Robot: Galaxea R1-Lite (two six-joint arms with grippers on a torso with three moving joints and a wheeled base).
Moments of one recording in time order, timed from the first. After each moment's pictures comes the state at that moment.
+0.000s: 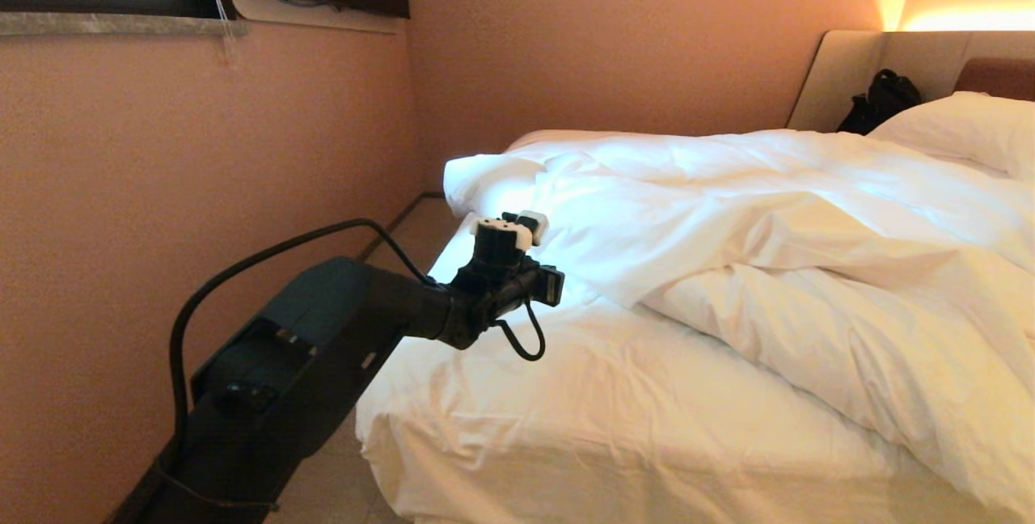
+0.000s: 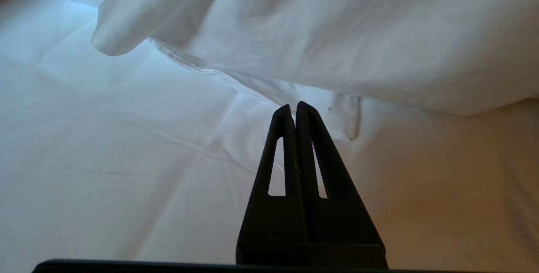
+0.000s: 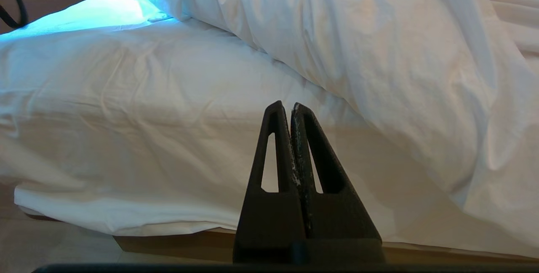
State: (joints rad) left arm -0.52 2.60 -1.86 -0.48 -0.05 -0.02; right arm 0.01 0.00 0.00 0.00 0.00 0.00
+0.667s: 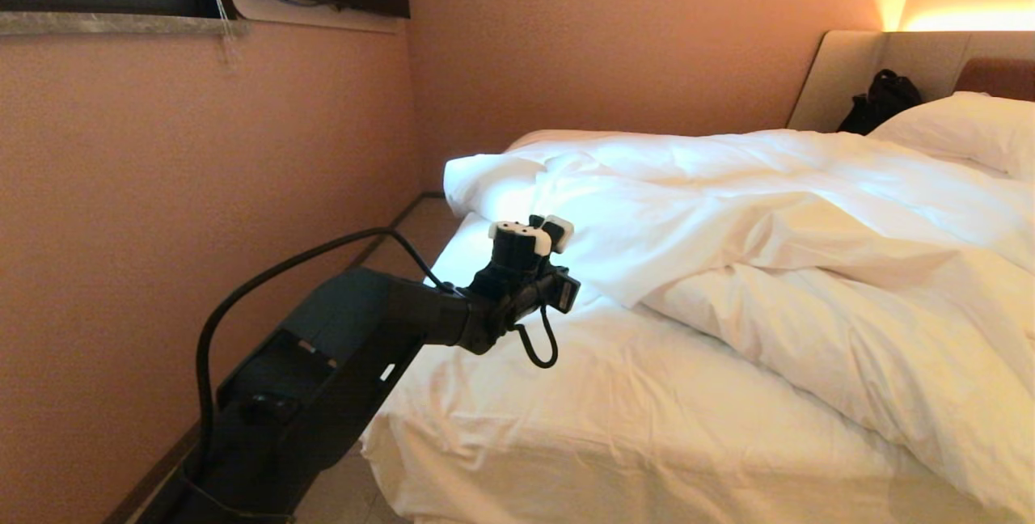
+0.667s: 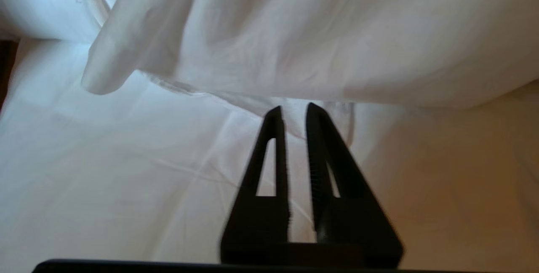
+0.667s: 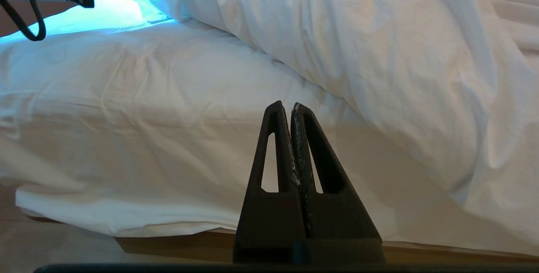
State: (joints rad) left arm -0.57 2.63 -1.93 -0.46 -0.01 0.14; right arm 0.01 0.00 0.00 0.00 -0.01 0.01
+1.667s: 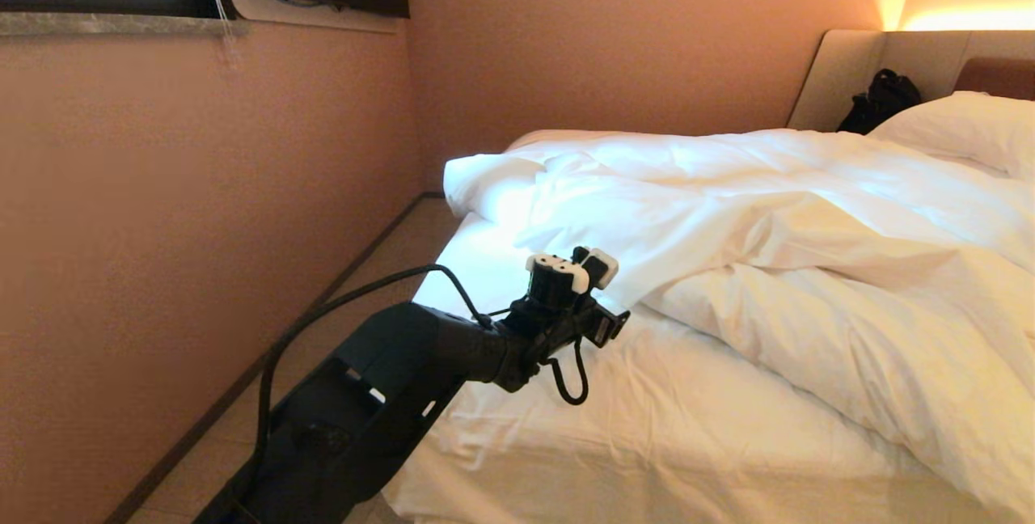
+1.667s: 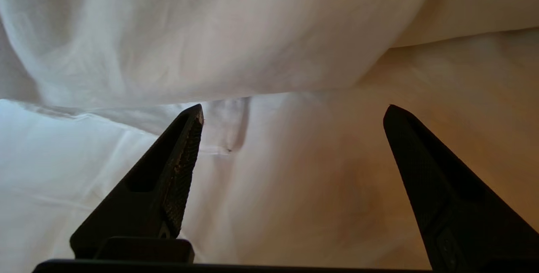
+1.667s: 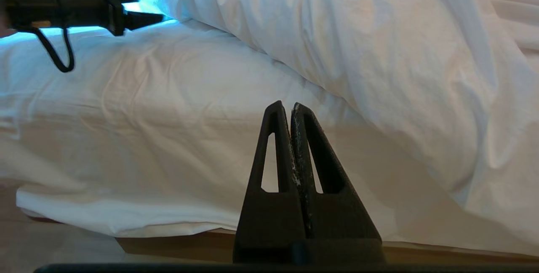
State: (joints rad) left arm -0.65 2.72 -1.96 -0.55 -0.05 0.21; right arm 0.01 0.00 0.00 0.00 -0.01 0.01
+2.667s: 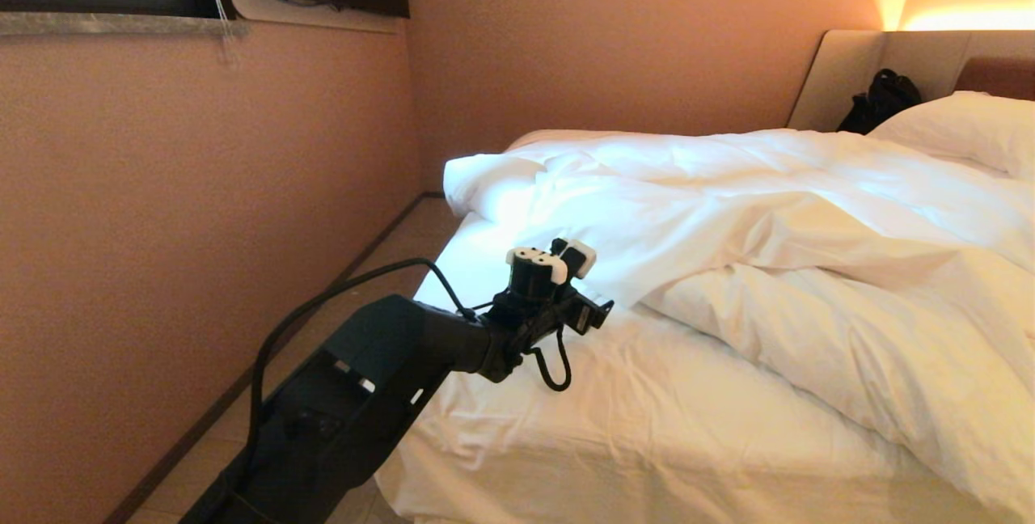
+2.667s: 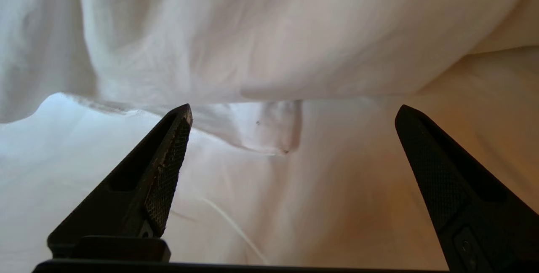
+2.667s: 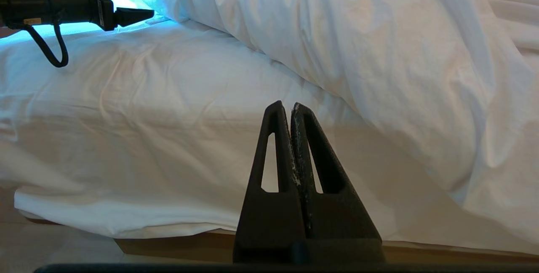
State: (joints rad) left arm -0.60 2.73 -1.96 -0.58 -0.06 0.21; right arm 0.01 0.00 0.00 0.00 -0.01 0.01
